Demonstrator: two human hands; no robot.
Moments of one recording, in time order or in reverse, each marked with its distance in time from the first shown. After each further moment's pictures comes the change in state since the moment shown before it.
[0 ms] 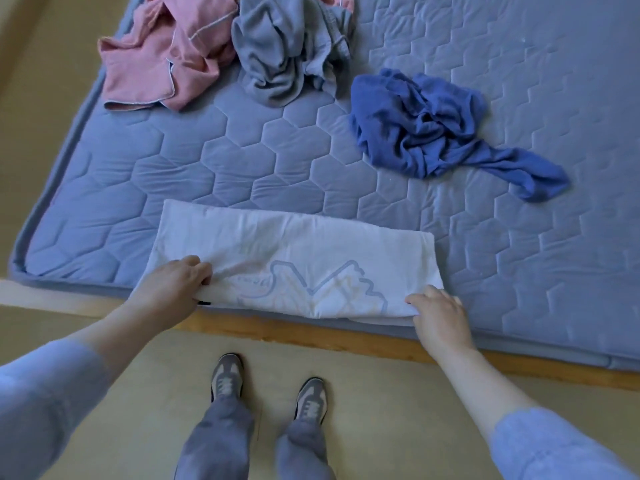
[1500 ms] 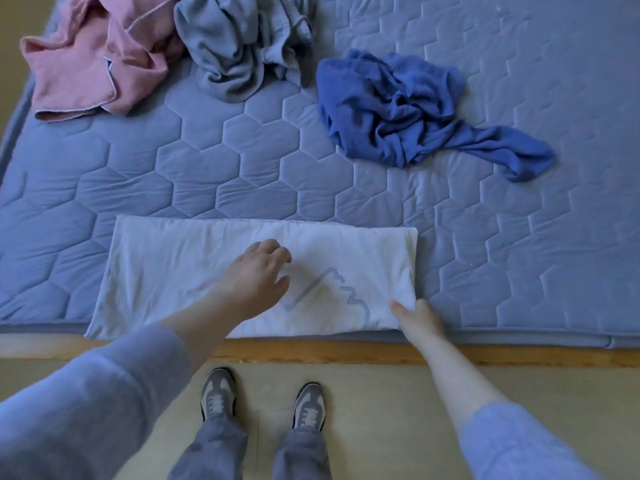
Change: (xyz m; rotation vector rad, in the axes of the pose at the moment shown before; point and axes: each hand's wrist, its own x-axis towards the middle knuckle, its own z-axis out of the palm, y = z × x) left_hand 0.084 0.137 -0.005 -0.194 0.008 0.223; right_hand 0.028 -0.001 0.037 0.937 -0.217 0.685
